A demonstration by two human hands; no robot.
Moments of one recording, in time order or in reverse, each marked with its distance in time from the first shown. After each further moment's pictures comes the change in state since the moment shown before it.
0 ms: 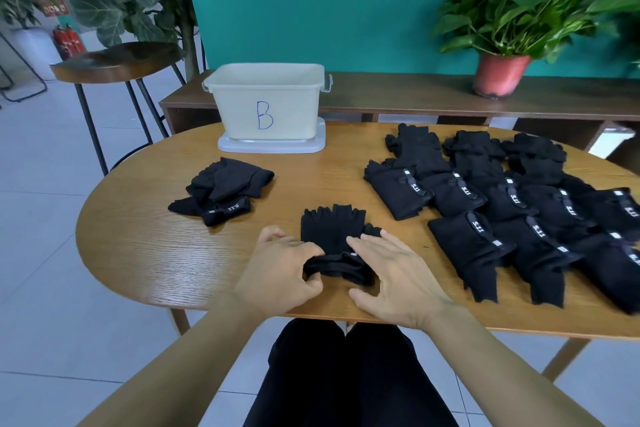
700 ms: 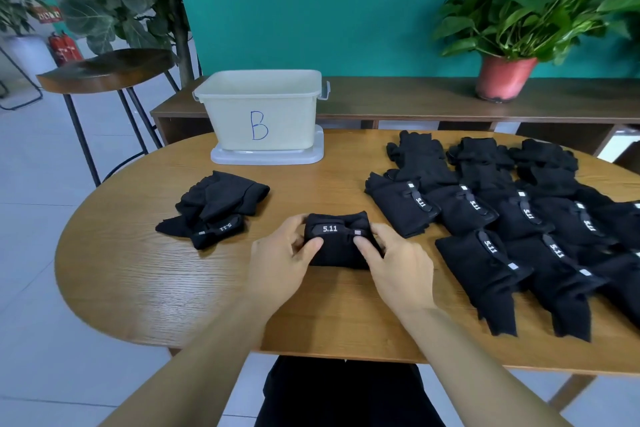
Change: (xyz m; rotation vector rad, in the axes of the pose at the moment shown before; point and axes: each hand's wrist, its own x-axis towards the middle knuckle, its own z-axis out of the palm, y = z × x) left_hand 0.047 -0.019 0.021 -0.600 0.053 -0.495; right_hand 0.050 0.006 0.011 0.241 0.352 0.508
